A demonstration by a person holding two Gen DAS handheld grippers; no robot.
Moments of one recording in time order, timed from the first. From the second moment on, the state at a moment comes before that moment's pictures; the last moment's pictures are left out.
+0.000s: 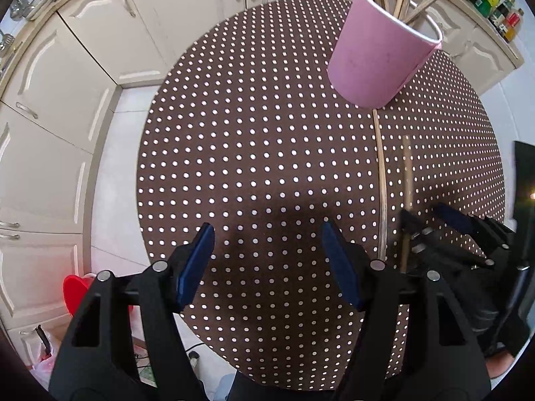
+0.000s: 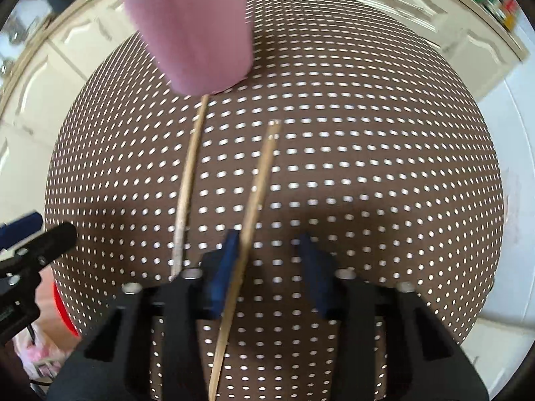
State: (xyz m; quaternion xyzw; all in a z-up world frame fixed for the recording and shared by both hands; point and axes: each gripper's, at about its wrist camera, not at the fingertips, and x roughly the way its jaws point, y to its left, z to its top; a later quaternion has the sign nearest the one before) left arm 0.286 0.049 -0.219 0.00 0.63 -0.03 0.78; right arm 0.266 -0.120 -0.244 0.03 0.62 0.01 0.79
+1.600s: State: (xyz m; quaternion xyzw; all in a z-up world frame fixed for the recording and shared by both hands) left arm 0.375 -0.035 -0.264 0.02 0.67 -0.06 0.74; right arm 0.287 -0.200 -0.229 0.22 0.59 0.02 0.78
